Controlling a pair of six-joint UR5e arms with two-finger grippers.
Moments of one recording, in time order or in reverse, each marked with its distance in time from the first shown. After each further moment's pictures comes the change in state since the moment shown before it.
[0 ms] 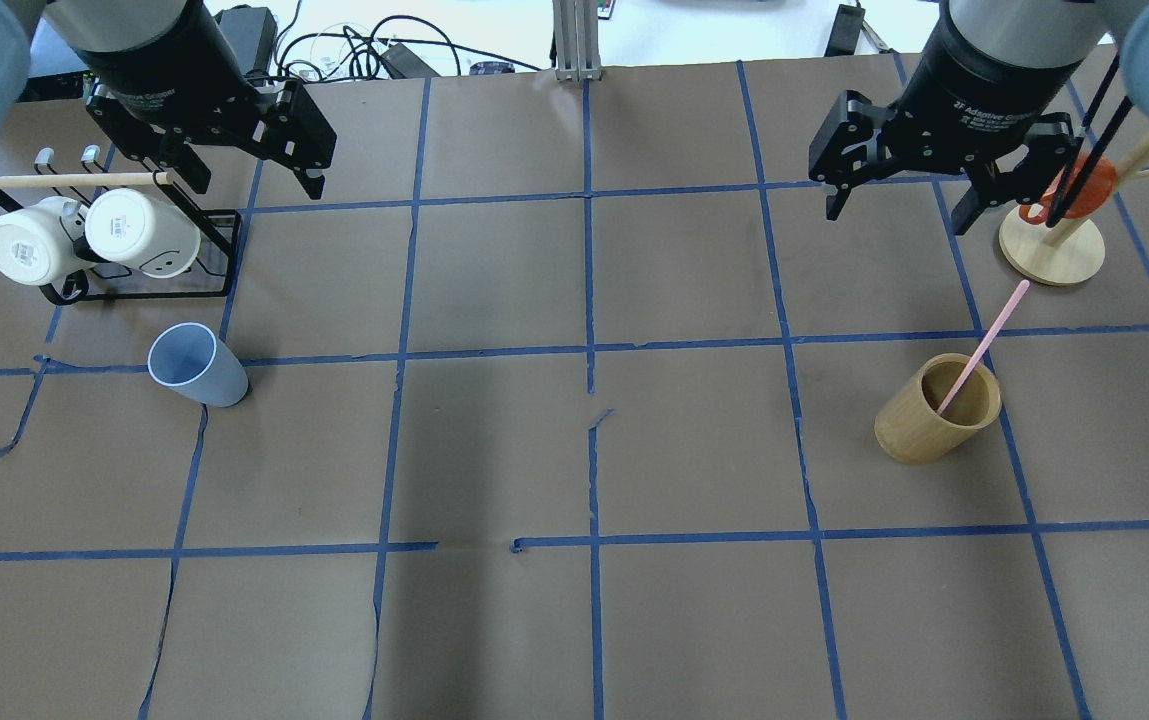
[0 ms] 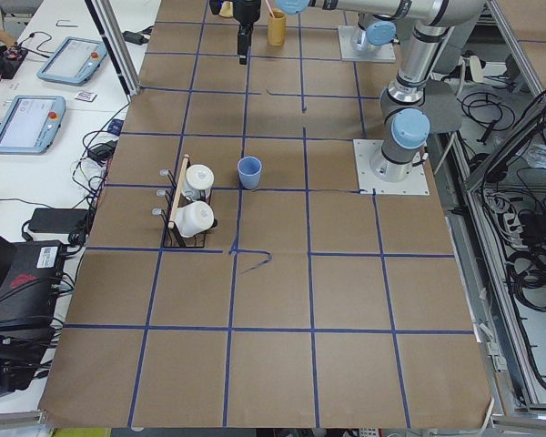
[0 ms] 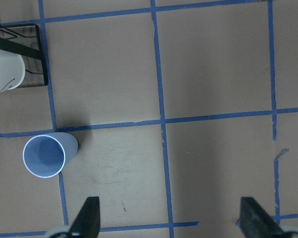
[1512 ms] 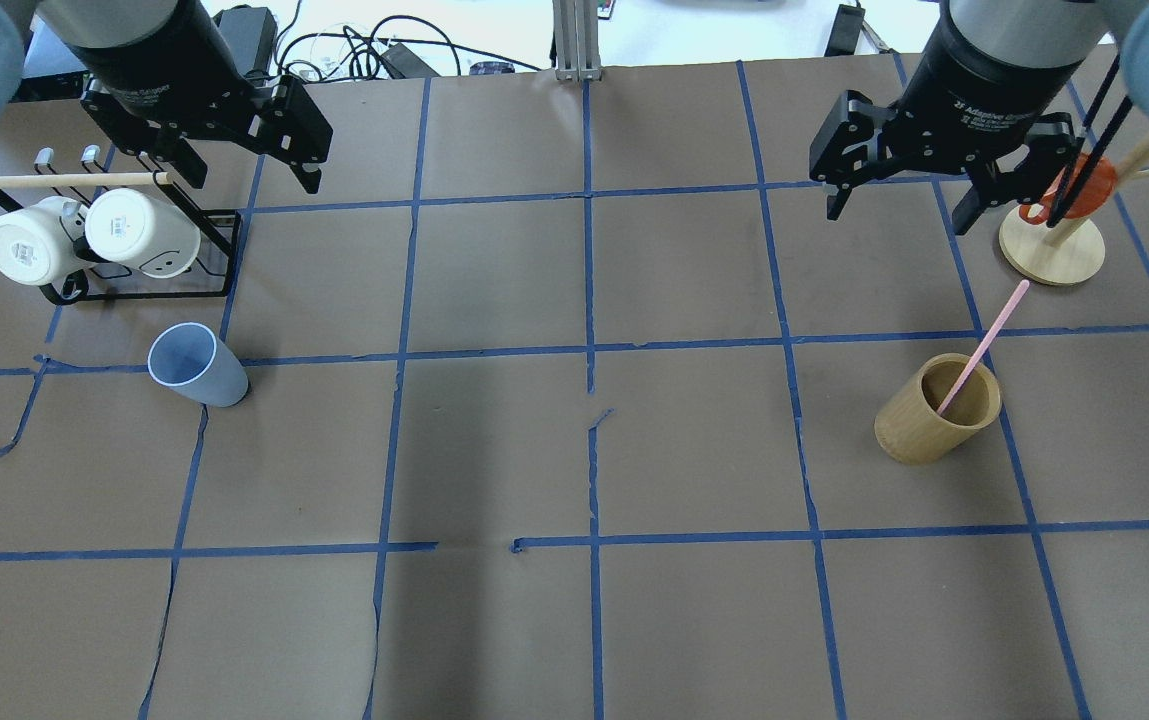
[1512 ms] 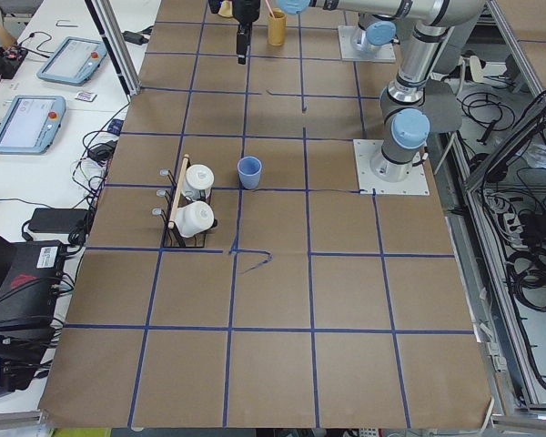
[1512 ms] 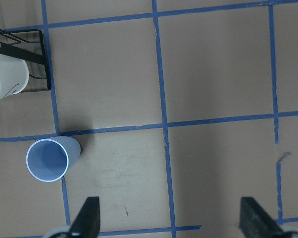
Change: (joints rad) left arm 0.005 0.003 -0.001 0.014 -0.003 0.002; right arm 0.000 0.001 0.000 0.000 -0.001 0.002
